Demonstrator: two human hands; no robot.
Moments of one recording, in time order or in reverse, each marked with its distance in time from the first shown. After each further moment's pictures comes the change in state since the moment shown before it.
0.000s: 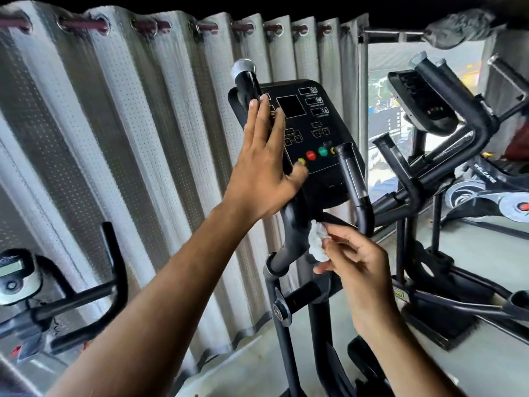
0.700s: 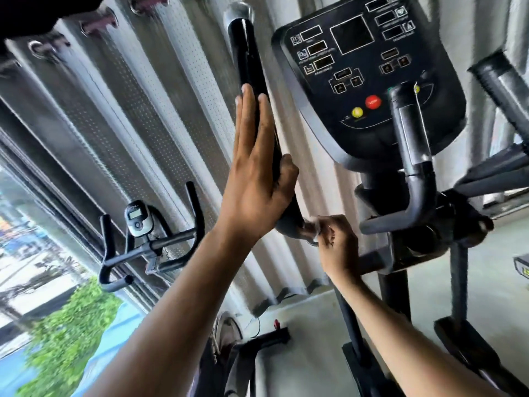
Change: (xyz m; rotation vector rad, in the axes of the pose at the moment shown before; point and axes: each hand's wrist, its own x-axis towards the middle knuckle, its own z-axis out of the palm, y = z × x) left_hand -0.035 0.049 0.014 0.137 0.010 -0.206; right_hand 0.055 0.180 0.015 -0.315 -0.117 -0.188
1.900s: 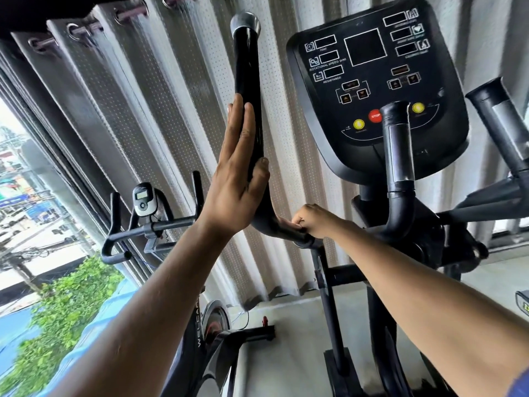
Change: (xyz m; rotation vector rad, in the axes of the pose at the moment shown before) left_hand -0.007 0.008 -0.001 -0.005 0.031 -0.041; right_hand 0.113 -0.007 -0.008 -0.444 -1.197 -0.212
